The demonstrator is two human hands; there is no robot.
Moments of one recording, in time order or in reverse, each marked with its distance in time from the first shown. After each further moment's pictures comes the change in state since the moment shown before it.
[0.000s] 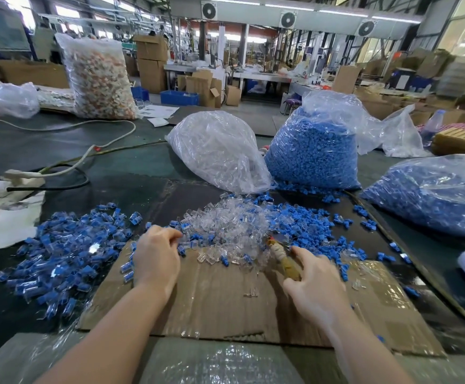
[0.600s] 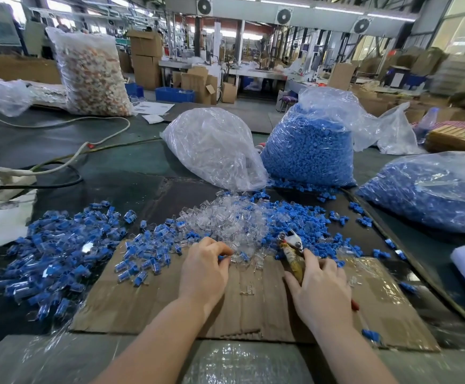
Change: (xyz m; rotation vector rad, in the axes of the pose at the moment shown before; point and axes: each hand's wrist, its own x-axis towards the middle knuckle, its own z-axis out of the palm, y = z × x) left_hand -0.039 0.033 0.038 -0.119 -0.216 0.224; right_hand 0.007 0.024 0.025 -0.352 0.185 0.086
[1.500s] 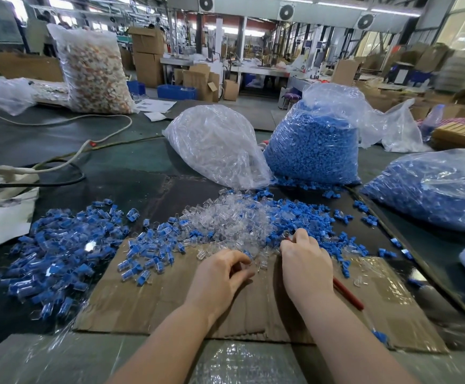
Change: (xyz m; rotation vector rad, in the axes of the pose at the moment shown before) left_hand -0.009 0.002 0.001 -0.139 -0.238 0.115; right_hand 0.026 -0.031 -0.009 -0.141 0.041 -0.285
